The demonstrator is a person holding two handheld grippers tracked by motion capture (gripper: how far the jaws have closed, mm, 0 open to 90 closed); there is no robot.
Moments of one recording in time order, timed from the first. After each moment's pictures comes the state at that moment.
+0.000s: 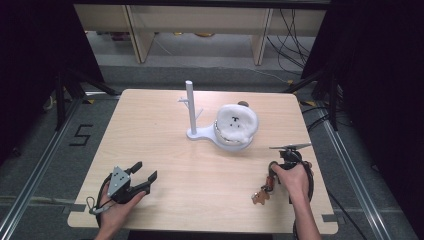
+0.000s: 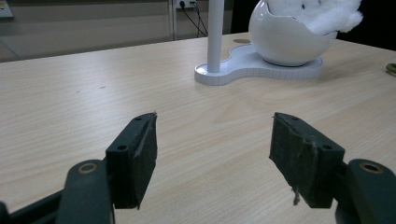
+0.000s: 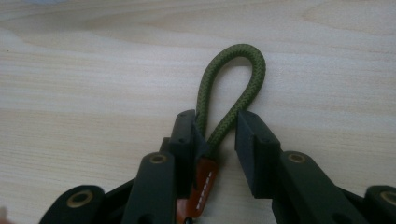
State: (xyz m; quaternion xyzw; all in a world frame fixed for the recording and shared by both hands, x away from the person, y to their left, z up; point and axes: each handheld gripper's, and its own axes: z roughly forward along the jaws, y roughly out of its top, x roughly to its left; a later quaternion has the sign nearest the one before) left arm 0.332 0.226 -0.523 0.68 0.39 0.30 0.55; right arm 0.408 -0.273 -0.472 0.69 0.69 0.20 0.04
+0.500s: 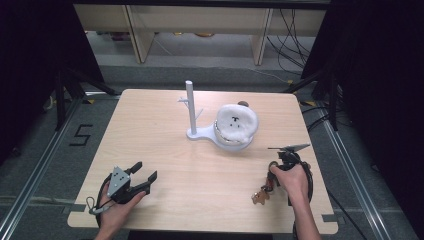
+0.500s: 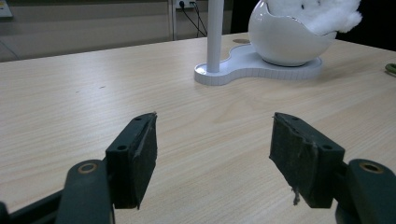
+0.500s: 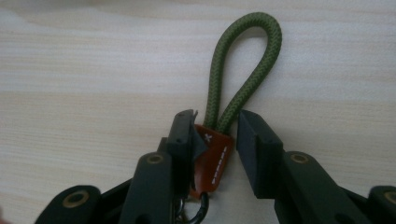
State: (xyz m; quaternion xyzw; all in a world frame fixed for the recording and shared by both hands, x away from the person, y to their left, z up) left arm 0.333 0.226 -0.524 0.67 0.39 0.30 0.55; right arm 0.406 -0.266 -0.471 0.71 0.68 0.18 0.00
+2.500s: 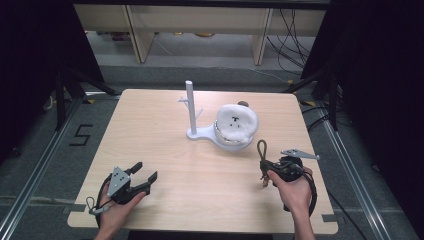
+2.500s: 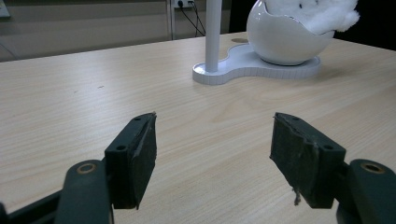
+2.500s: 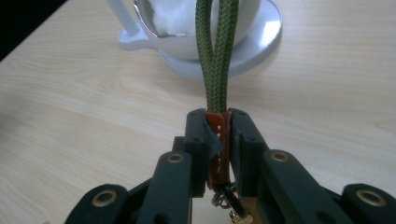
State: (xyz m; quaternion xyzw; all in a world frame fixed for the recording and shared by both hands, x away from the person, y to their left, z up) left arm 0.333 0.226 -0.524 0.68 0.39 0.30 0.55; right arm 0.358 -0.250 -0.442 0.55 0.71 0.42 0.13
